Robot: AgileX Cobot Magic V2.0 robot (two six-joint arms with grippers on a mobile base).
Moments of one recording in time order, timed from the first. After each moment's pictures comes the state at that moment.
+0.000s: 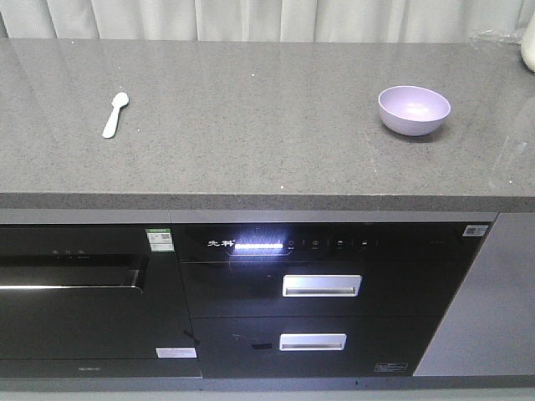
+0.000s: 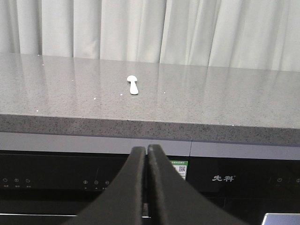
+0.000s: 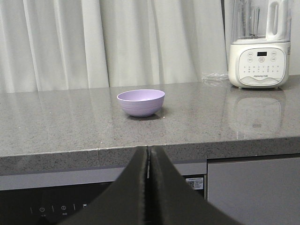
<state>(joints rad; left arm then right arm) -0.02 -0.01 0.03 -0.21 0.10 0.19 -0.08 -0.01 0.03 0.25 0.01 -0.18</state>
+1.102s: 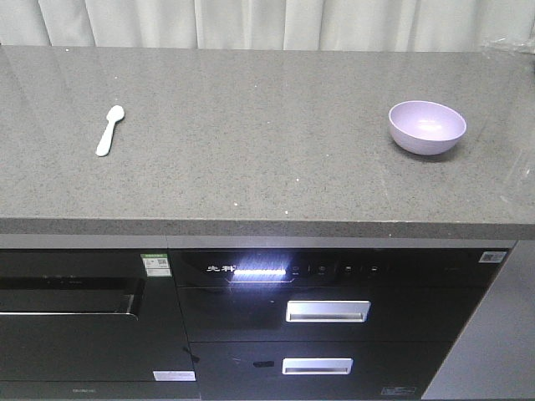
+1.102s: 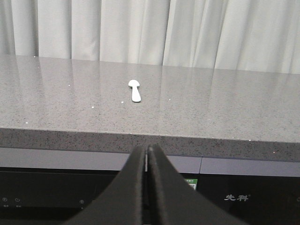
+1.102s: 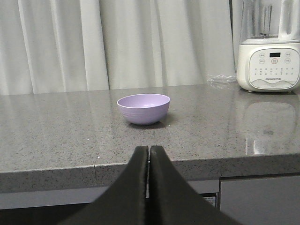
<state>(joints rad) -0.02 -0.01 0.03 -0.21 0.10 0.19 -0.08 -0.01 0.03 0.25 0.01 -0.18</state>
